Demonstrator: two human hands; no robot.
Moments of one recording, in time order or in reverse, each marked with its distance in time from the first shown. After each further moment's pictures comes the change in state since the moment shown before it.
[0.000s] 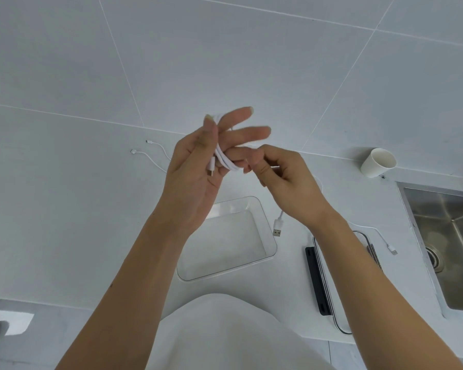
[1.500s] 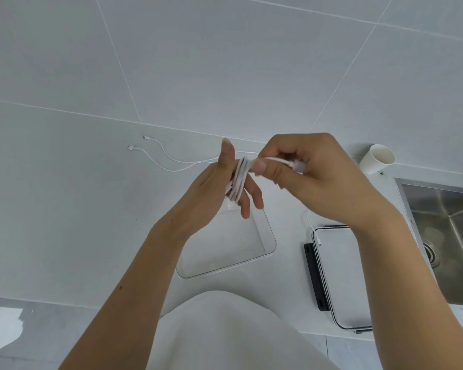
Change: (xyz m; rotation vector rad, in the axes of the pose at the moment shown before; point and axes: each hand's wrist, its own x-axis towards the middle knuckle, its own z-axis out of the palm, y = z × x) left_hand -0.006 -0.023 -0.005 0.541 -0.120 -0.388; right_hand -0.012 -0.054 -0.035 -0.195 -0.193 -0.107
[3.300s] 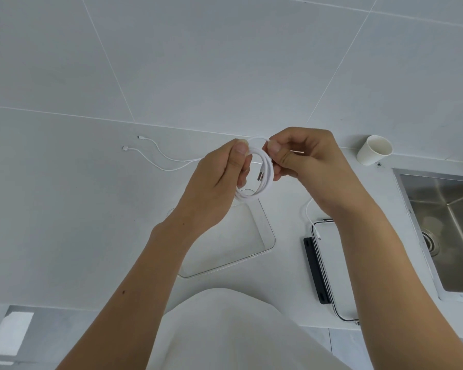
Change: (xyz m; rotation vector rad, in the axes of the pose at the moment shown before) left_hand 0.006 0.002 0.008 0.191 0.237 0.223; right_hand 0.003 0.037 0.008 0.471 0.221 0.249
